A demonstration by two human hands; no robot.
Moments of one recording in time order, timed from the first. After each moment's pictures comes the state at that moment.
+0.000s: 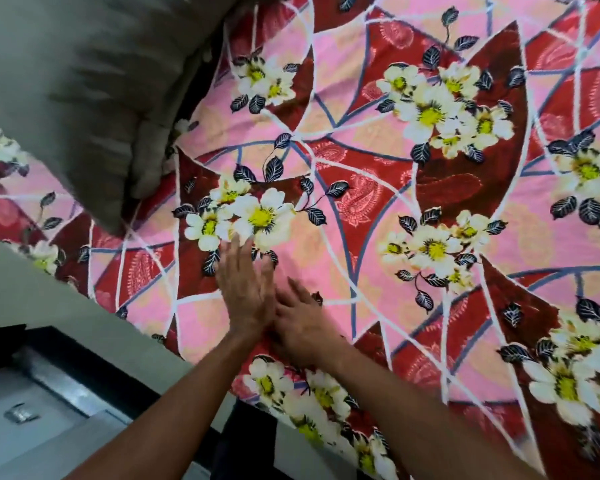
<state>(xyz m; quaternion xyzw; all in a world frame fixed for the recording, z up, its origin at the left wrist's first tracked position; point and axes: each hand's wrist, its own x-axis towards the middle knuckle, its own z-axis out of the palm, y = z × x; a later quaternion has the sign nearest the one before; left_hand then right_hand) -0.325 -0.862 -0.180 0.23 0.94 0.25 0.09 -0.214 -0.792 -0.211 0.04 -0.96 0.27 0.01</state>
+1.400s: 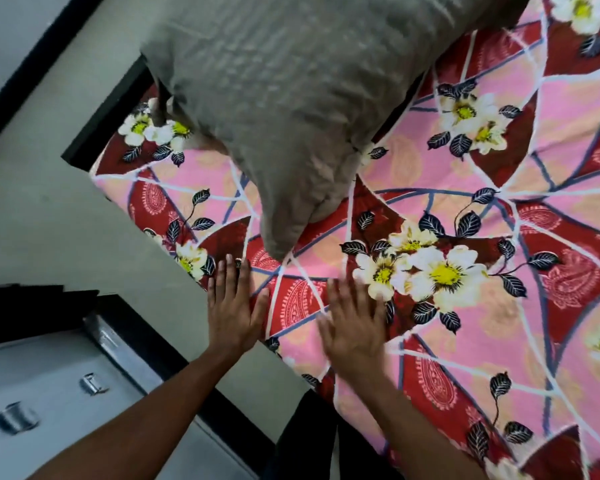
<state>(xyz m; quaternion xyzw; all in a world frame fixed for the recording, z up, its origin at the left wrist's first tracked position) -0.549 -1.117 -0.198 0.20 0.97 0.08 0.14 -0.401 -0.932 -0.209 -0.22 -0.96 0.18 -0.03</state>
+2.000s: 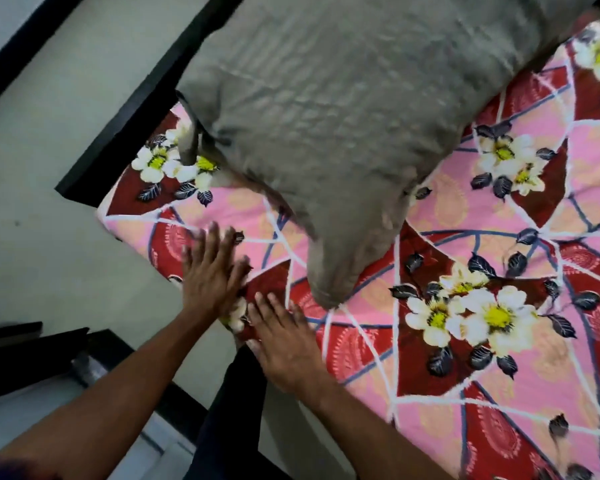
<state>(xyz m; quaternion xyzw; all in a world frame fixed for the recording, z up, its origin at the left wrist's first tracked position) -0.740 -1.152 -0.215 0.28 0.96 0.03 0.10 -0.550 -1.044 -0.203 -0.05 -0.97 0.22 -0.05</state>
